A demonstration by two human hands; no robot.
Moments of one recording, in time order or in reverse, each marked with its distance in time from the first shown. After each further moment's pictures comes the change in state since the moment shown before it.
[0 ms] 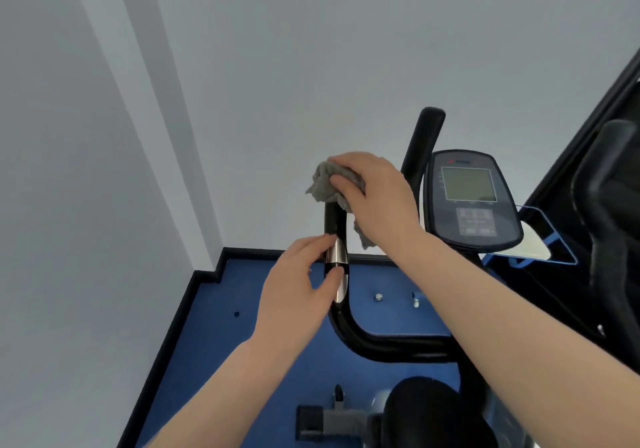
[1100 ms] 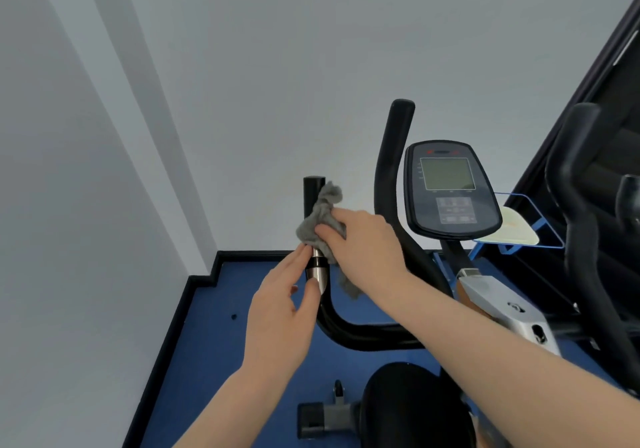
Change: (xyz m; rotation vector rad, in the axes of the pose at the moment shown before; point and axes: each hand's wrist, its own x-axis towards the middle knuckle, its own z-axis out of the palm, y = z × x) left_hand -0.034 0.009 0.008 -0.132 0.037 -0.108; right_hand -0.053 -0.002 0.004 -0.115 -0.167 0.241
